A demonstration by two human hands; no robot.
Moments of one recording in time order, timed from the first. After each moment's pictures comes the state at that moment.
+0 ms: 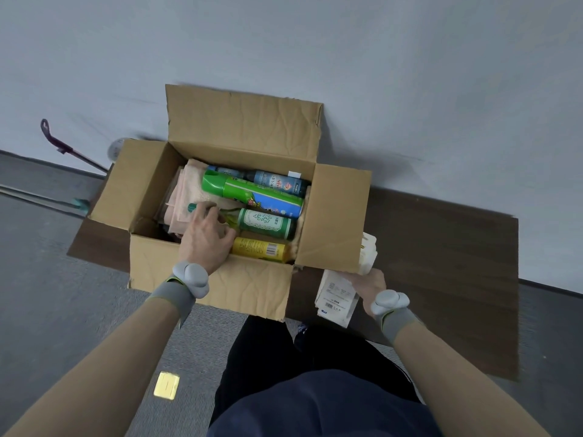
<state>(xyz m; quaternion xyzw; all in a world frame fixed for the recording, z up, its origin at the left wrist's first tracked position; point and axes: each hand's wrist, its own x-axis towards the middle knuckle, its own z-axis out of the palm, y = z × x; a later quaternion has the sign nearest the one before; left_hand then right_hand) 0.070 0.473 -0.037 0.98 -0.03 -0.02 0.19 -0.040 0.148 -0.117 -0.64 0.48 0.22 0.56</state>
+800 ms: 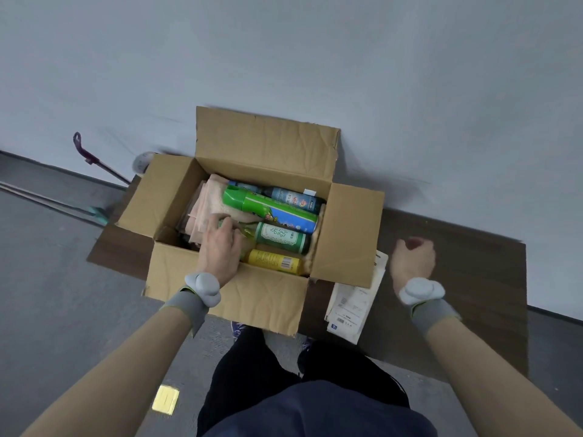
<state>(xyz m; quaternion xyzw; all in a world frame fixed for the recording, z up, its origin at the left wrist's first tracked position) 0.071 0.481 -0.022 0.97 -0.01 0.04 0.24 0.031 0.123 -0.053 -0.75 0.51 -0.07 0.43</state>
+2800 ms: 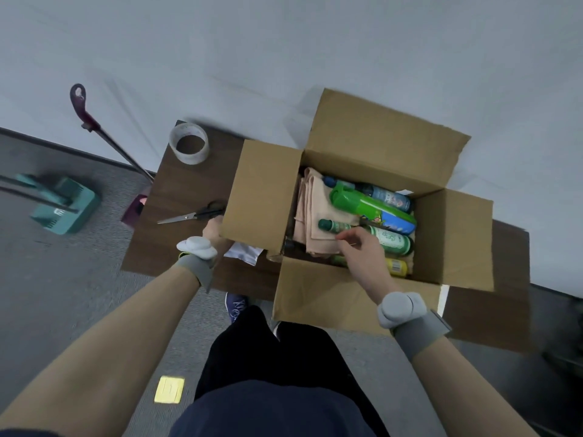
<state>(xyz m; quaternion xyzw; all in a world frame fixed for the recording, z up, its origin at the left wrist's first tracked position) 0.181 0.723 -0.105 0.83 0.24 -0.30 0.40 0.083 0.465 -0.013 -0.85 0.31 0.11 0.42</state>
